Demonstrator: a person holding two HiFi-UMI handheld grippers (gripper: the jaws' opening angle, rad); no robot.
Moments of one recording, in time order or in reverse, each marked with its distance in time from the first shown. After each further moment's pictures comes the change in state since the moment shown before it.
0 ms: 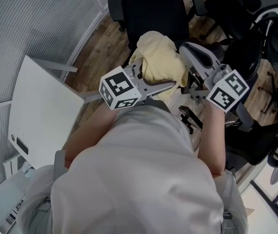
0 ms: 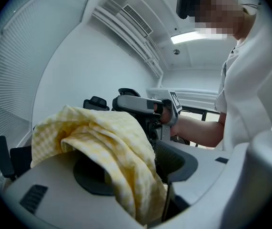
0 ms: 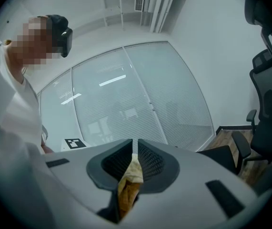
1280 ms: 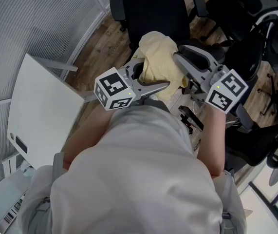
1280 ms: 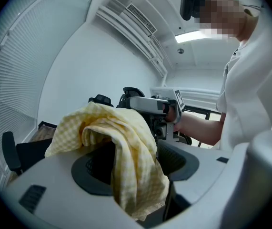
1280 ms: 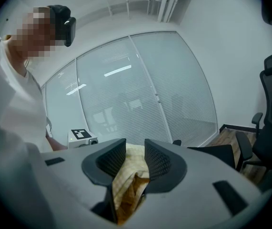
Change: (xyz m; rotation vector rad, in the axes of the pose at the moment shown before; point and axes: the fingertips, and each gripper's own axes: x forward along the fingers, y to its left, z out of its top) left arm -0.022 0.007 -0.010 -0.032 0.017 0.043; right arm 0.008 0.018 -0.016 -0.055 0.121 0.056
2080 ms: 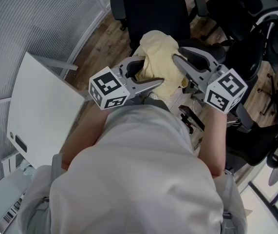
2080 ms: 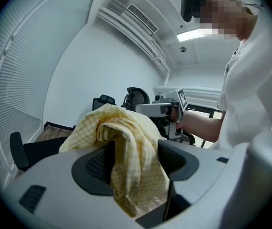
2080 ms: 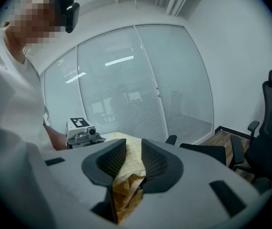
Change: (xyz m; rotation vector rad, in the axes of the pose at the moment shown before) left arm -0.018 0.010 -0.005 0.003 0.010 0.047; right arm 0.002 0.001 -0.014 -0.073 0.105 -0.029
